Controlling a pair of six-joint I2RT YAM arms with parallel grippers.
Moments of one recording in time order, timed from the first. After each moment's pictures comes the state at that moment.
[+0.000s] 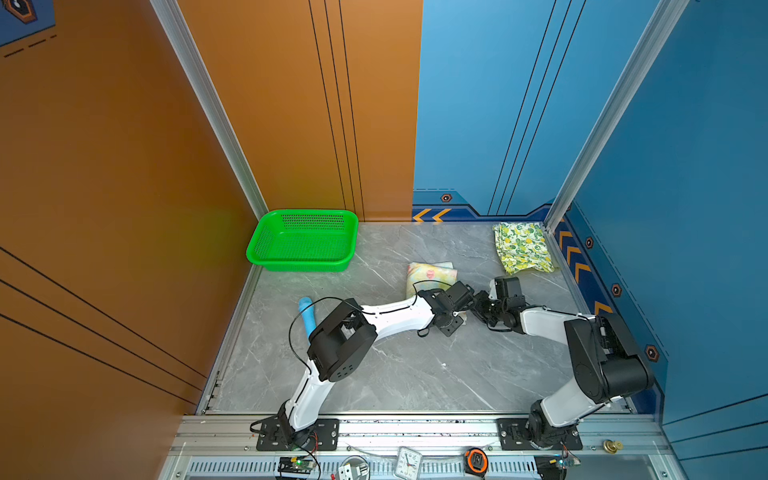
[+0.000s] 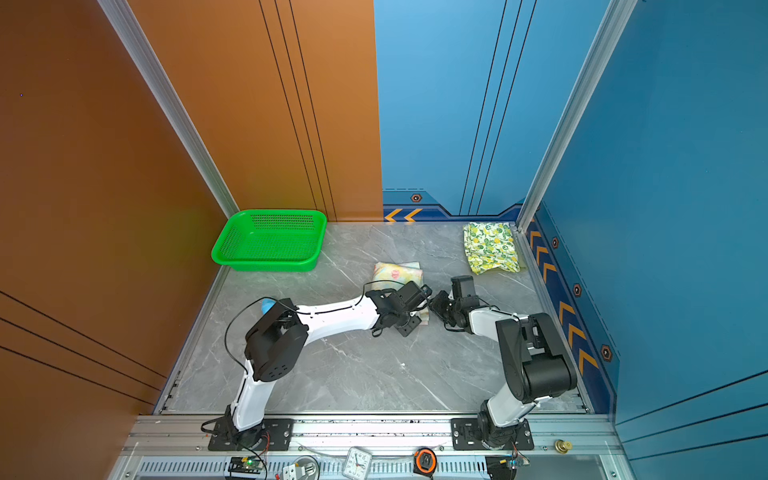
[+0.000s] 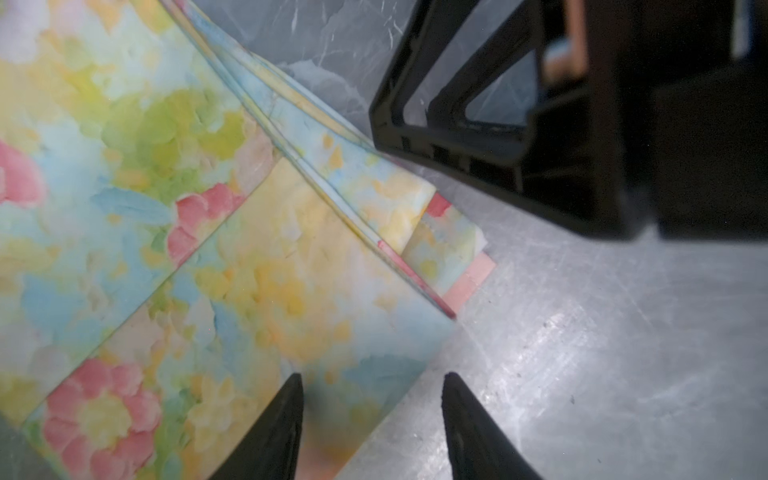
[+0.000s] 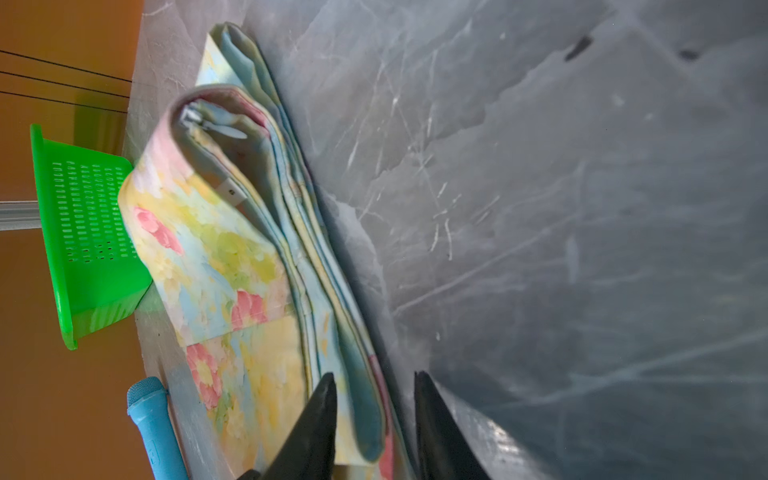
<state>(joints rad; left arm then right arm) -0.98 2.11 1.57 -0.52 -0.18 -0.10 0.18 1.61 0.66 0.10 -0.33 0.88</state>
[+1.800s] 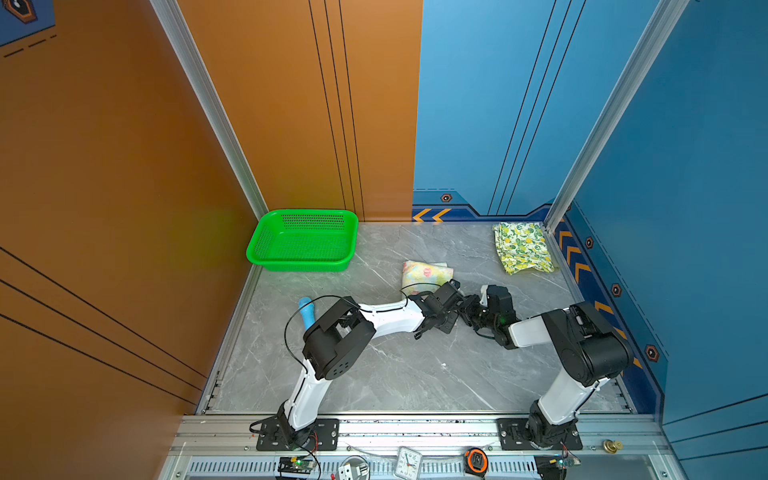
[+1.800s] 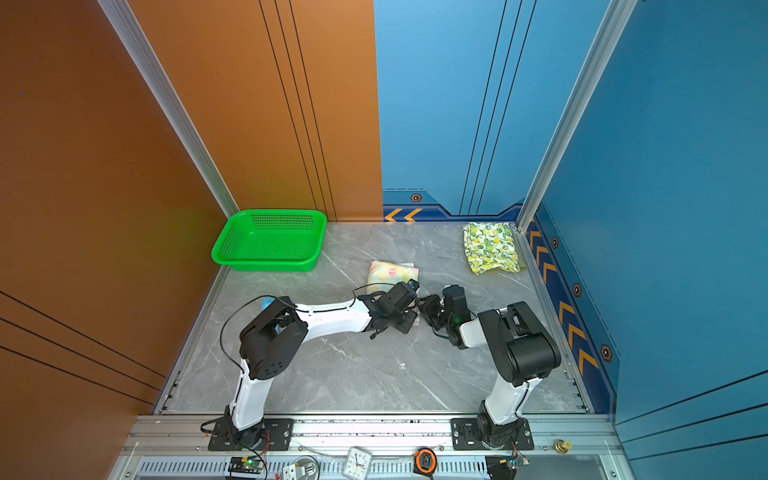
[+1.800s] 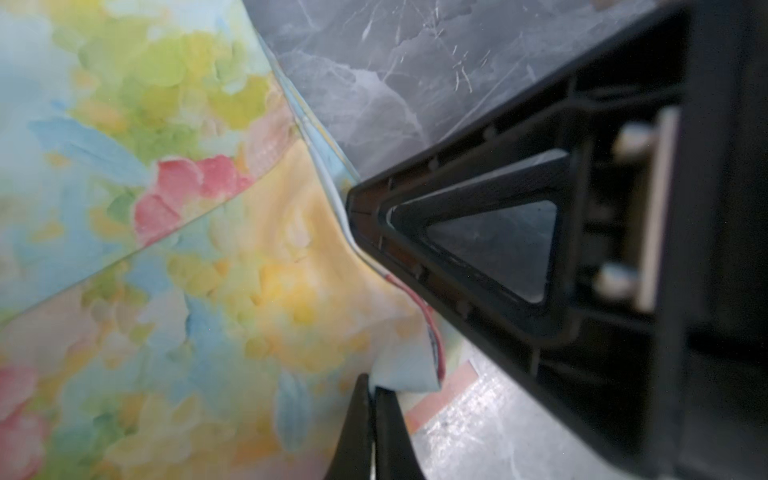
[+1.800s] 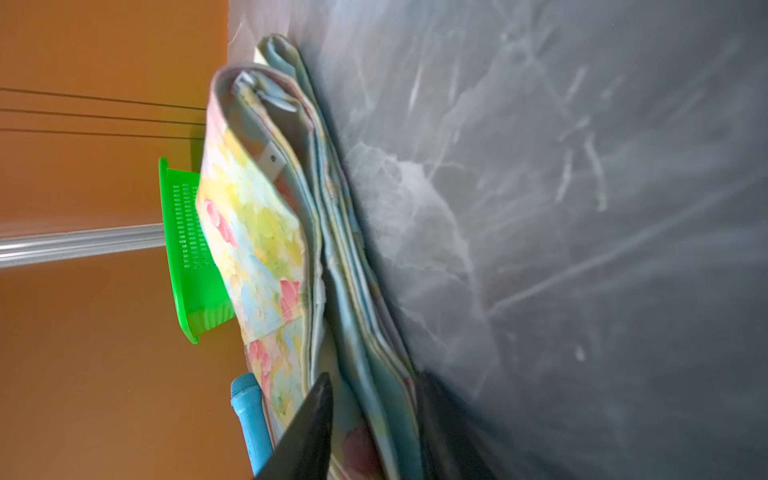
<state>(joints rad) -0.94 2.08 1.41 -0.27 -0.11 -0.33 0.27 1.73 0.51 0.62 -0.35 1.18</state>
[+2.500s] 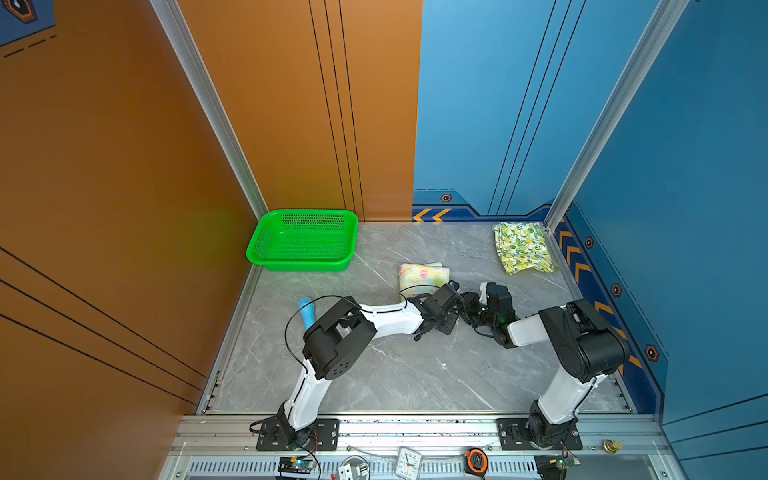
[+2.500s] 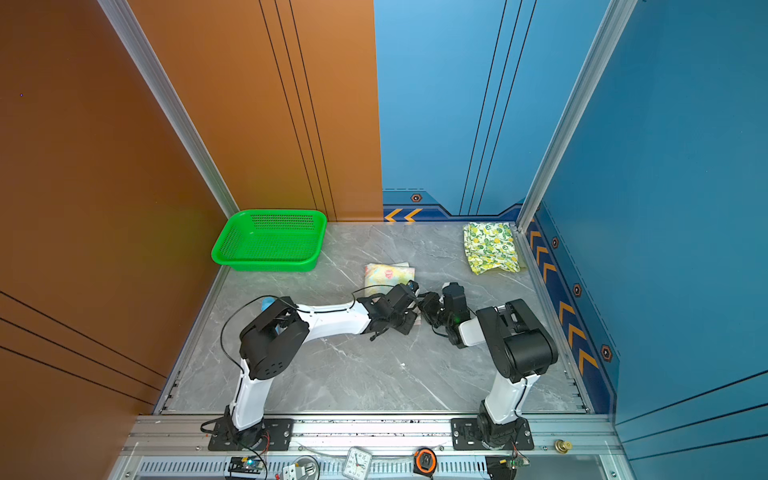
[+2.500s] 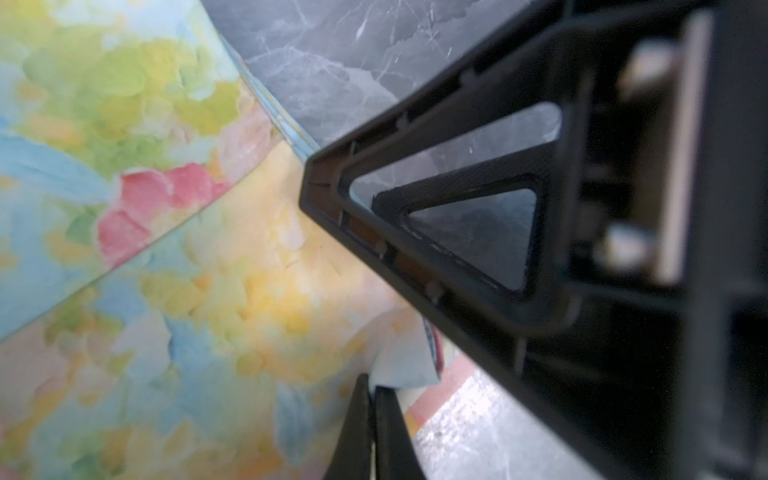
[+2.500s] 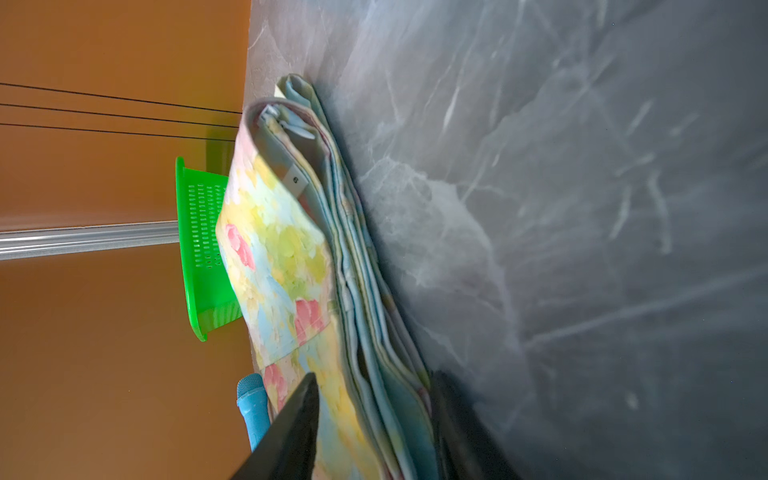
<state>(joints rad) -0.94 2.08 1.38 -0.21 -0.10 -0.34 0.27 1.76 0.52 0.67 -0.36 1.17</state>
